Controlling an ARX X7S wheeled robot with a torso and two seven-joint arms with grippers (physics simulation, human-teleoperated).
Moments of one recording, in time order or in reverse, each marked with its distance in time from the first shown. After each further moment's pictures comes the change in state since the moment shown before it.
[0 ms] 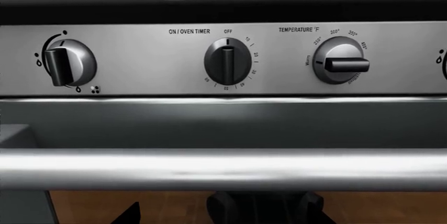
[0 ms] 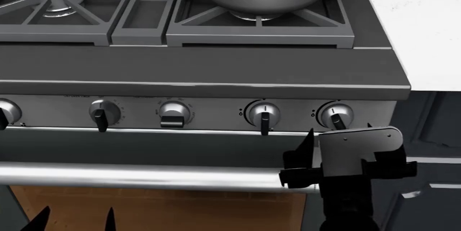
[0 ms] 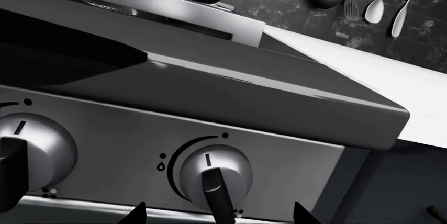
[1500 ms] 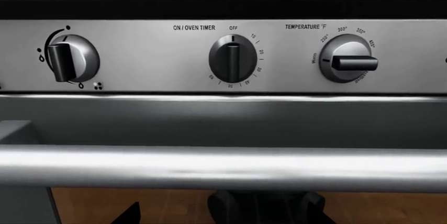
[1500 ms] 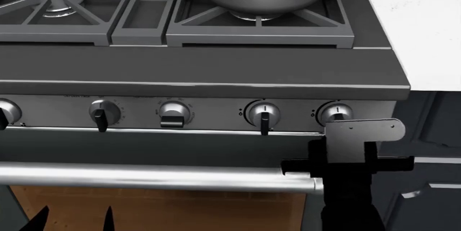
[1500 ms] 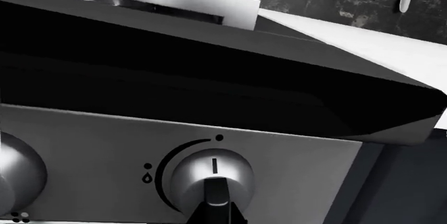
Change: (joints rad) left arm -0.017 -0.015 0.019 -0.031 -0.028 0.019 -0.017; right arm 0.112 -0.038 0.009 0.240 0.046 -0.095 -0.028
